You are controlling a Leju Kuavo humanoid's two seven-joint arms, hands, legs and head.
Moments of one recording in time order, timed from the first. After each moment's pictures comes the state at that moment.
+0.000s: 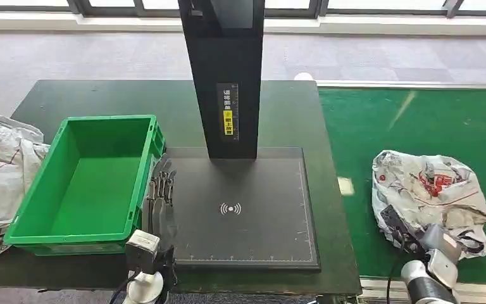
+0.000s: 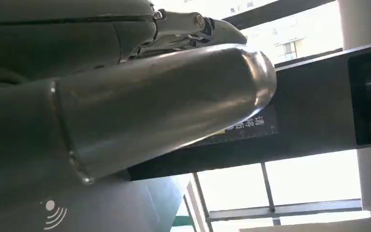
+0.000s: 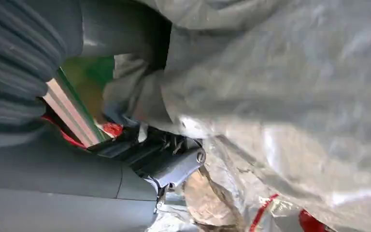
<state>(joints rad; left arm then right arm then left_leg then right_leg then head) 0.01 -0.25 -0.19 -1.41 -0.23 0.21 -0.62 -0.44 -0.15 -0.56 -0.47 1.53 -0.41 -0.01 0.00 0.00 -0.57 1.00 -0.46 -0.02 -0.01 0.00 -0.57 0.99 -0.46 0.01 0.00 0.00</state>
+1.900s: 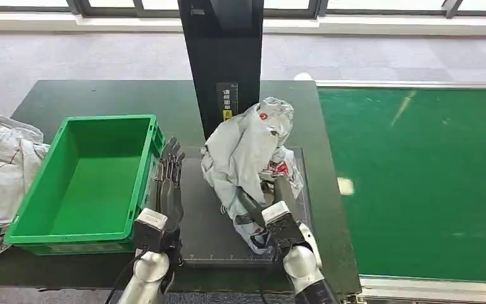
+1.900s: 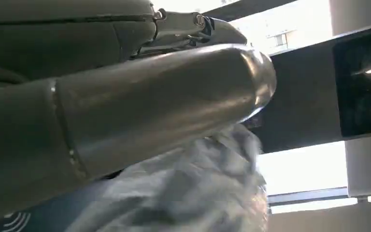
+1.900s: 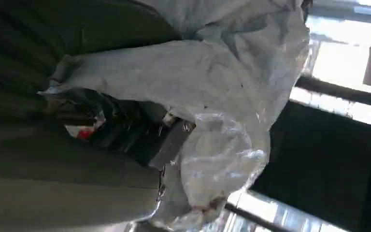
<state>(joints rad) -0.11 -0.27 -0.19 -1.34 -0.23 0.18 -0.59 -0.20 0.29 0.31 -1.16 0.47 -0.19 -0.70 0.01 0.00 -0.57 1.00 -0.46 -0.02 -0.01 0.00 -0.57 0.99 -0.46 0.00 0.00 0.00</state>
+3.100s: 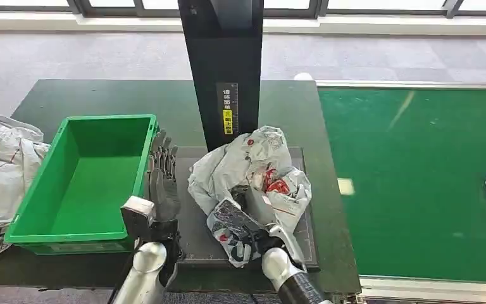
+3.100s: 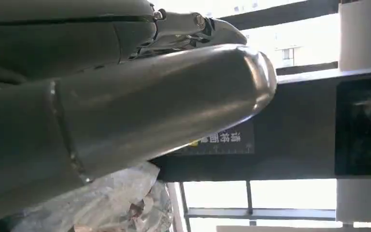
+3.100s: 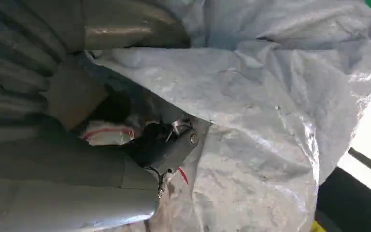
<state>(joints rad) -0.14 -0.28 -0.17 -1.33 -0.11 0.20 -0.58 -0.30 0.32 0.37 -0.87 0.83 -0.25 -0.31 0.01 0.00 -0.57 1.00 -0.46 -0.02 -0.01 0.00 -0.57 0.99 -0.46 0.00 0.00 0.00</state>
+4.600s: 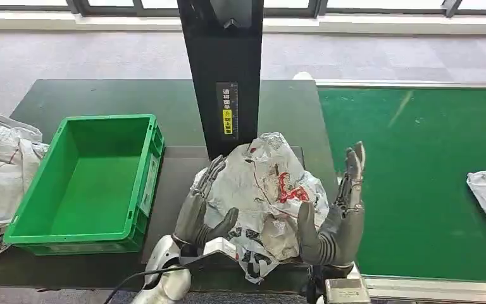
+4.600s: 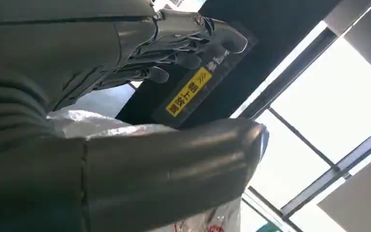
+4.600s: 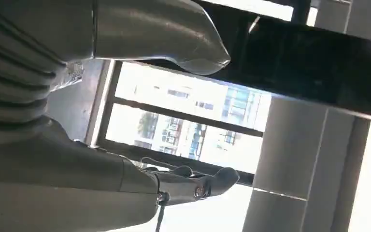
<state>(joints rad) -0.10 -0.26 -0.30 -1.26 -0.81 0.38 -0.46 0.11 0.20 0.36 -1.81 0.47 -0.42 -0.70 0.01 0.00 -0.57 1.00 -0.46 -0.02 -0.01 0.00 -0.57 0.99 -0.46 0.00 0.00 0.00</state>
